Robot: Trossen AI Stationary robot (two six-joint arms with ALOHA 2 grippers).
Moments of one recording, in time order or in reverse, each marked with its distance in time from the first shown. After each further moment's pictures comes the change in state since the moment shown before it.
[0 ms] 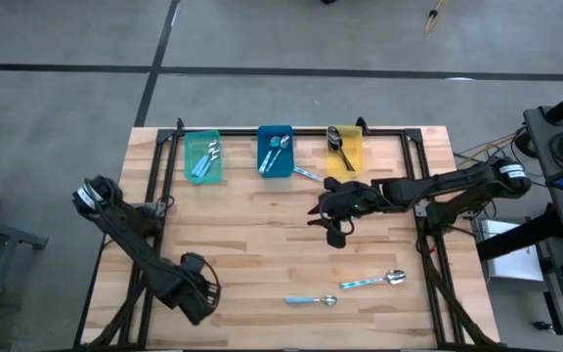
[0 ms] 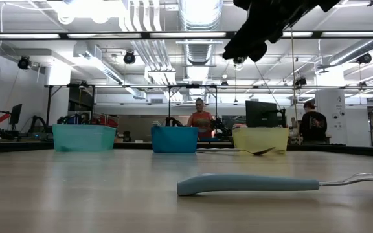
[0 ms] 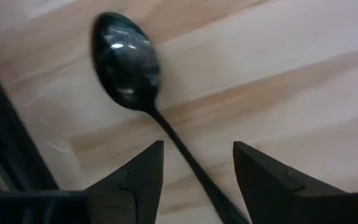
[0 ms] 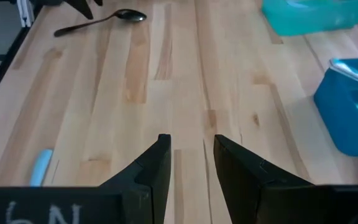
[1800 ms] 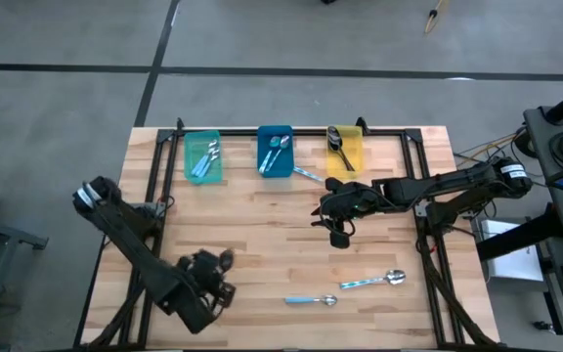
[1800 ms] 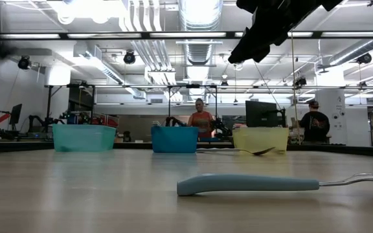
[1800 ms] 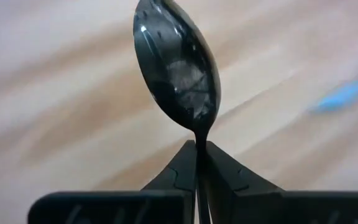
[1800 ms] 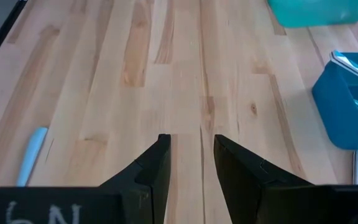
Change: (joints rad) left arm -0.003 0.013 0.162 -0.021 -0.470 0.135; right arm 0.000 -0.012 0.001 -0.063 -0.002 -0.057
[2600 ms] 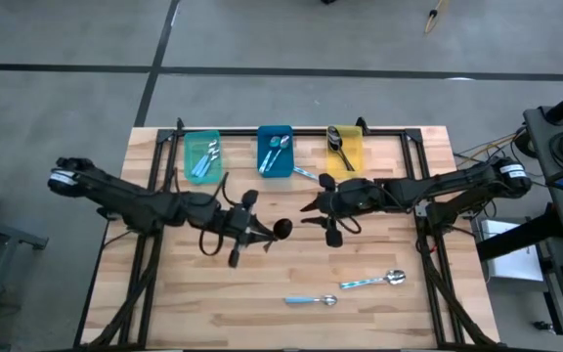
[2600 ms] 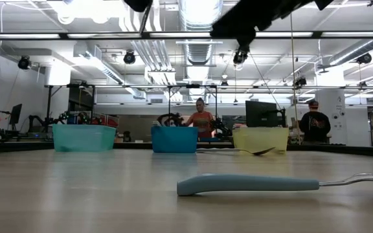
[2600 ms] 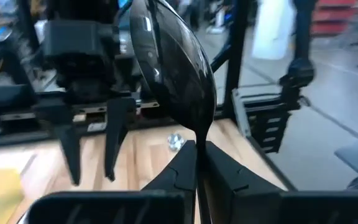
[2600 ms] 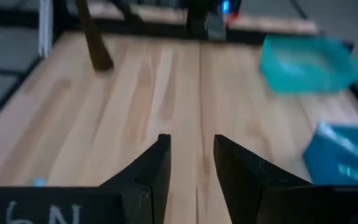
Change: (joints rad) left arm 0.581 -0.384 -0.372 1.346 0.440 1.948; right arm 0.002 0.005 -0.006 0.219 -0.001 -0.071
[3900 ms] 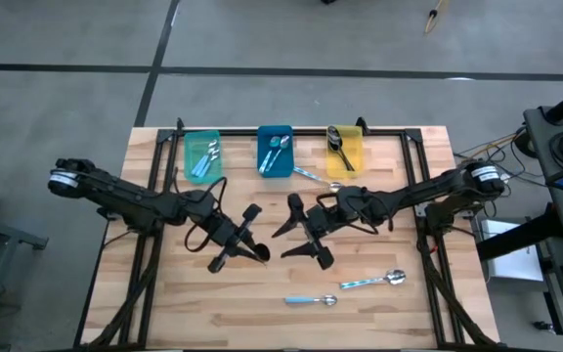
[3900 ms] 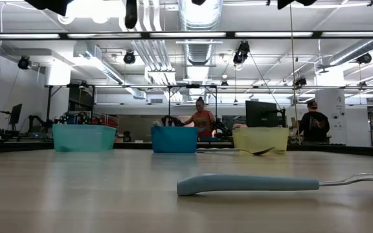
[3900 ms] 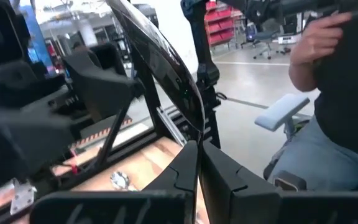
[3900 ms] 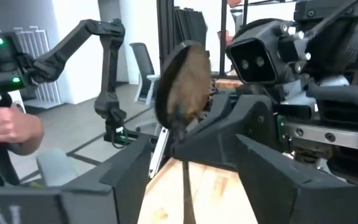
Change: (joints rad) left arm 0.057 0.005 -0.142 0.236 0.460 0.259; right arm 0.065 0.234 0.081 0.681 -0.339 0.084
